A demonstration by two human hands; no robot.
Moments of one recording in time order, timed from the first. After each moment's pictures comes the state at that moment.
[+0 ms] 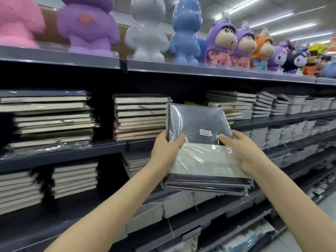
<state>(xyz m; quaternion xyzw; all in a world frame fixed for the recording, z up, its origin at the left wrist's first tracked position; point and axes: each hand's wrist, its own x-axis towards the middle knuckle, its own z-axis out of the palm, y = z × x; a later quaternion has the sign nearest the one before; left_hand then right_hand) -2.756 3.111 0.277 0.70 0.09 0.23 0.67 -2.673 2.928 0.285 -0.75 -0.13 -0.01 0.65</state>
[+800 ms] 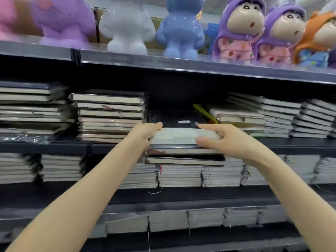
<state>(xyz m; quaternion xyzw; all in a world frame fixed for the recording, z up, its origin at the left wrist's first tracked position) -2.597 3.100 0.320 0.63 0.35 0.25 0.65 -2.503 2.887 0.342 -0.82 -0.46 0.08 0.33</state>
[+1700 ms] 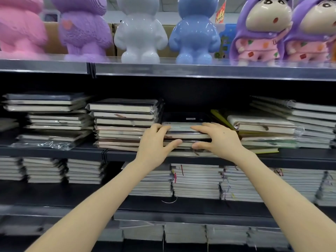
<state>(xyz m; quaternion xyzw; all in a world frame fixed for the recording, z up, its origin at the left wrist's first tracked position) -2.601 3.109 0.287 0.90 0.23 0.37 0.07 -2.439 2.973 0.318 -0.80 -0.55 -0.20 0.14</state>
